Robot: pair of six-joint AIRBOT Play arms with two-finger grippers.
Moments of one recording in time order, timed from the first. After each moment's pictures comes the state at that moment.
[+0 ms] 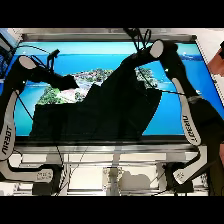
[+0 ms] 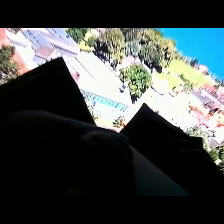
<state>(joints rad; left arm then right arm) 0.01 -1.48 1.45 1.02 -1.34 -1.26 0.33 -1.75 1.94 -1.32 1.09 1.18</state>
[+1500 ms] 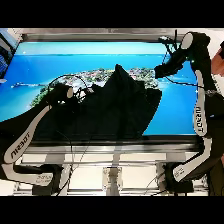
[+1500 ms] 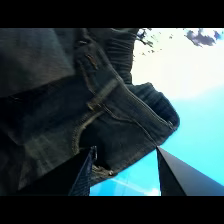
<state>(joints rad) -0.31 -1.53 1.12 1.65 -1.03 -0.85 0.04 -1.77 2.04 -1.47 1.62 1.30</state>
